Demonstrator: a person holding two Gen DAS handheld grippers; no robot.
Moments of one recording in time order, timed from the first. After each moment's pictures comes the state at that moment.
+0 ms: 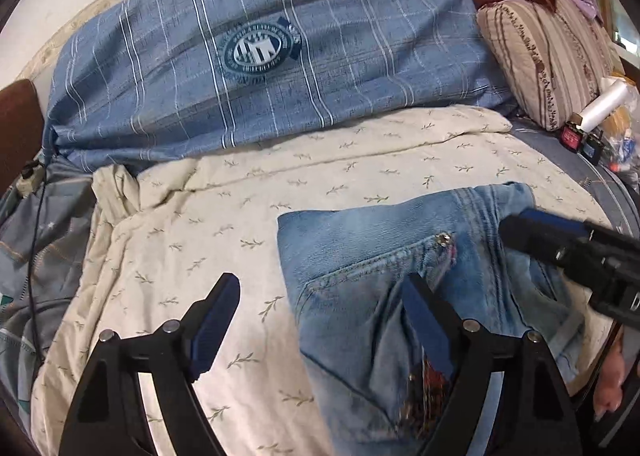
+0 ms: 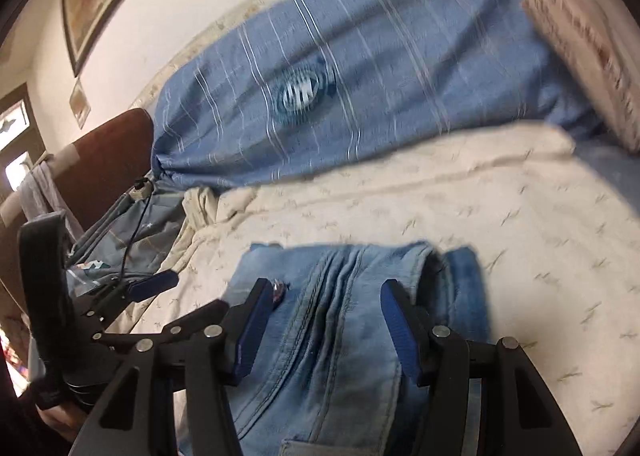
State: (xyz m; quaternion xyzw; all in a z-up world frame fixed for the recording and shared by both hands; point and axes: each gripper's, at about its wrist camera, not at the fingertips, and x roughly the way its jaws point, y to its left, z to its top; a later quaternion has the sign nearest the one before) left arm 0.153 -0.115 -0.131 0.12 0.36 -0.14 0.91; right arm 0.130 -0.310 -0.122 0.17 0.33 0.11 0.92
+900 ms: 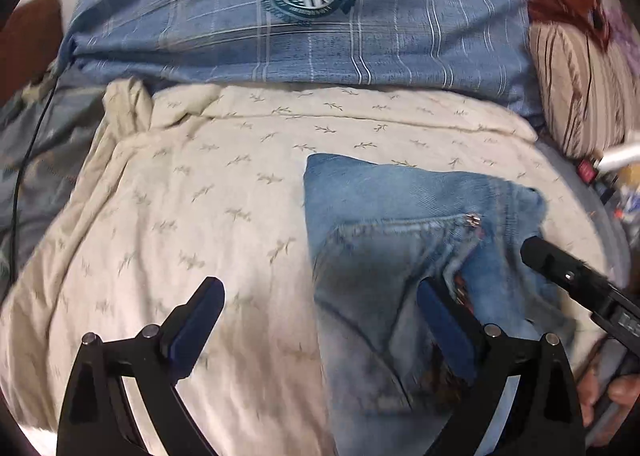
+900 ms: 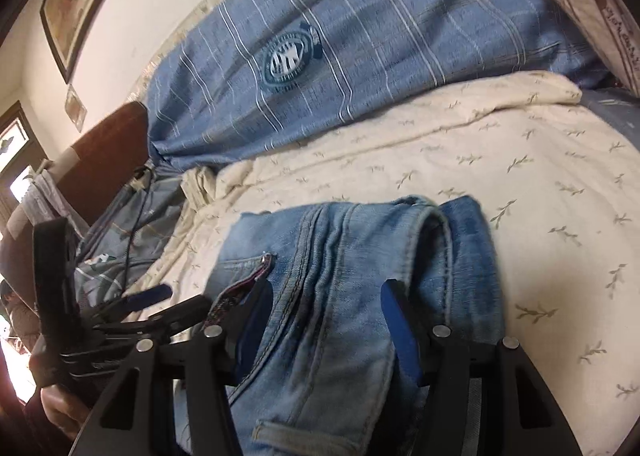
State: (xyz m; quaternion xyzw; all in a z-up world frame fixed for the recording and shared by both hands) left arm 0.147 -0.075 -0.139 0.01 0.45 -0.11 0.89; right arm 0.129 -0.324 -0.145 0.20 0.36 0.13 0.90
